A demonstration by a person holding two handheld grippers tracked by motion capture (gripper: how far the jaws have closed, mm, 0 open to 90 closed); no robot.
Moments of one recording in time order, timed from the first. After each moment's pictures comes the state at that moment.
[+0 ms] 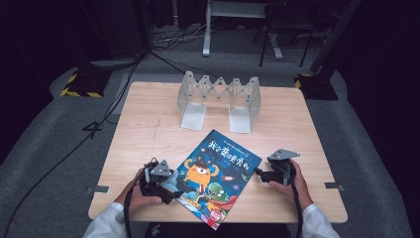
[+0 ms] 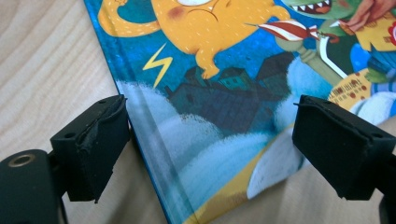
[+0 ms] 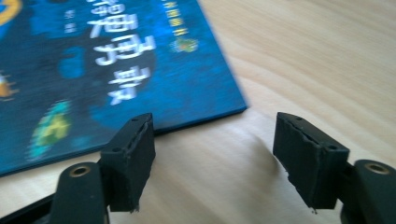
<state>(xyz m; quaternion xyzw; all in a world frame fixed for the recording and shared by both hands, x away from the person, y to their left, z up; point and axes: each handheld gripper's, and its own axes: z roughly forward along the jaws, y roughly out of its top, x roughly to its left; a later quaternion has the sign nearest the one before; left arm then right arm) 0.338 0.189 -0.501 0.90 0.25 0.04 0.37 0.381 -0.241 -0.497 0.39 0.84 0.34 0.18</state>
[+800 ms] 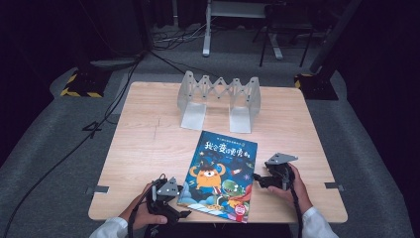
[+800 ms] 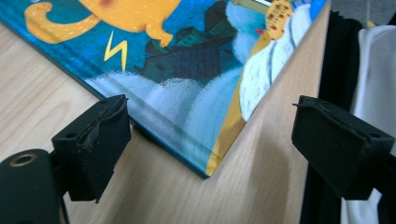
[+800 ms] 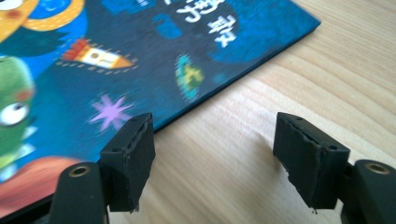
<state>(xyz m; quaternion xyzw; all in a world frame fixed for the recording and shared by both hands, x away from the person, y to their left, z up) 0.296 0.157 -0.502 0.90 0.20 0.01 0.38 0.369 -0.237 -0.495 0.38 0.85 0.33 0.16</state>
